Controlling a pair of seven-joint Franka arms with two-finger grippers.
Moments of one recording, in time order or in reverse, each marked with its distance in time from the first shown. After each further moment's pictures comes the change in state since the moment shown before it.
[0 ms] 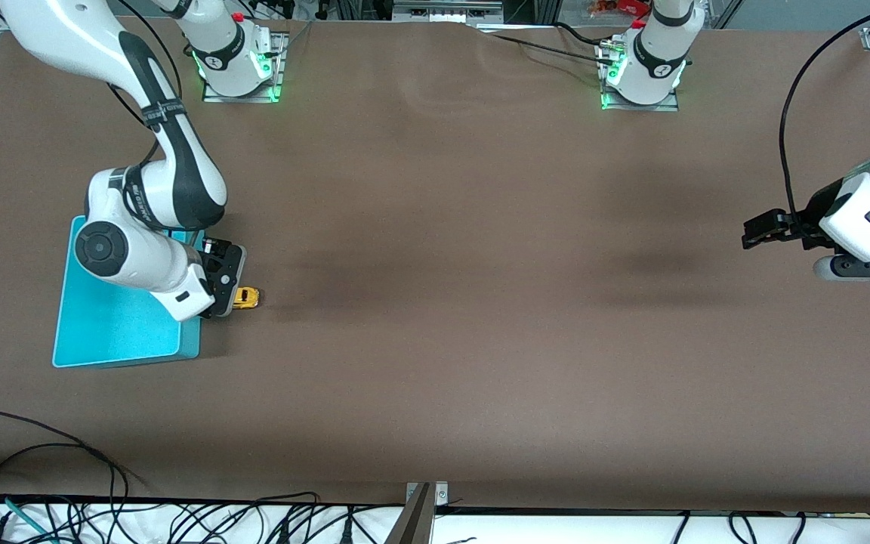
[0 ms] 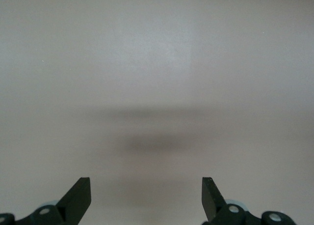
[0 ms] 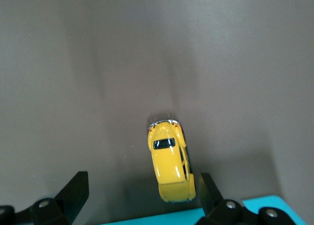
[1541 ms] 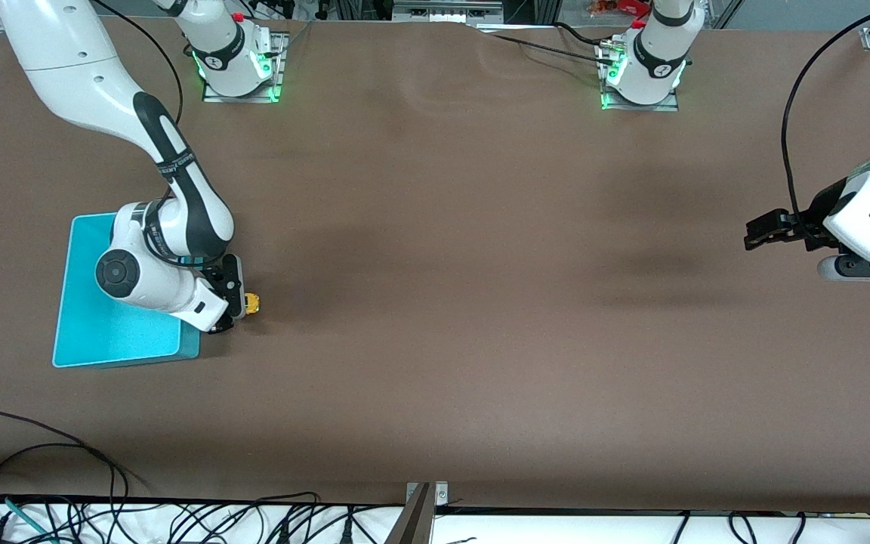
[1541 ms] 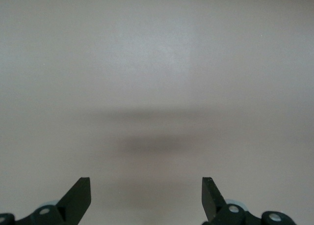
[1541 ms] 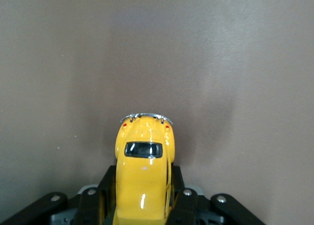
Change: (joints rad) left arm 0.000 0.002 -0.001 0.011 0.000 0.001 0.002; right arm -0.050 0.165 -0.002 0.000 0.037 0.236 -0.460
